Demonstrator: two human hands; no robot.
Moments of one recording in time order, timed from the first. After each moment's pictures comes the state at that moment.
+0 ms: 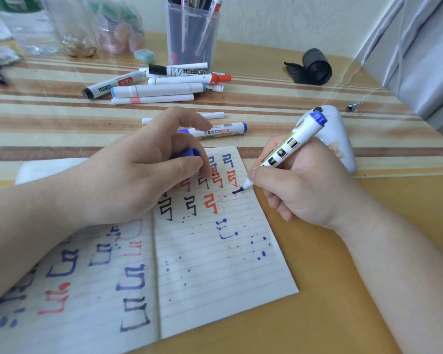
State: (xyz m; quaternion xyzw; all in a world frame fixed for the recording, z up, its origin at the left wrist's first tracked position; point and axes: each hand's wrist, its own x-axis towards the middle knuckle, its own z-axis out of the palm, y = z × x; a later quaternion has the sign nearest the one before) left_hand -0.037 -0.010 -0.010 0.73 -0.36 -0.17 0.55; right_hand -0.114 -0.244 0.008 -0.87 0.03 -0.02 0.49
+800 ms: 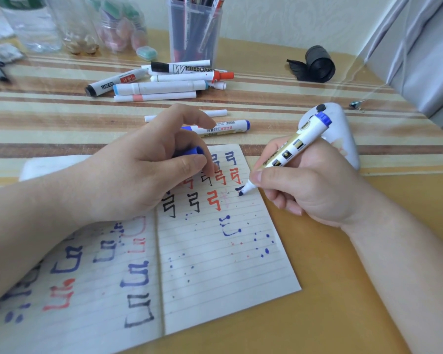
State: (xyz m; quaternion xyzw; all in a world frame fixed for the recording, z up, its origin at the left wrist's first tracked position) left_hand -0.037 -0.011 -0.011 0.74 -0.36 -0.16 0.55; right_hand -0.115 -0.242 0.010 -0.81 0.00 0.04 0.59
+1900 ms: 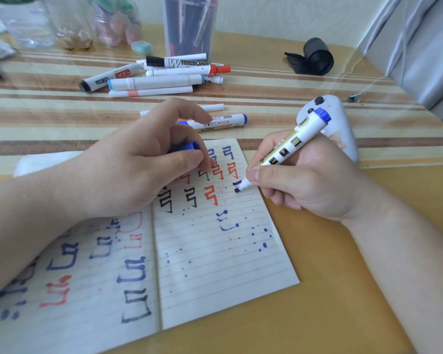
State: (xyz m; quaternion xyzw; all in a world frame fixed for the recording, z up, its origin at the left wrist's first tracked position) left_hand -0.034 -0.012 -0.013 0.73 -0.36 -0.16 0.56; right_hand -0.119 -0.243 0.011 -0.82 -0.03 0.04 0.58
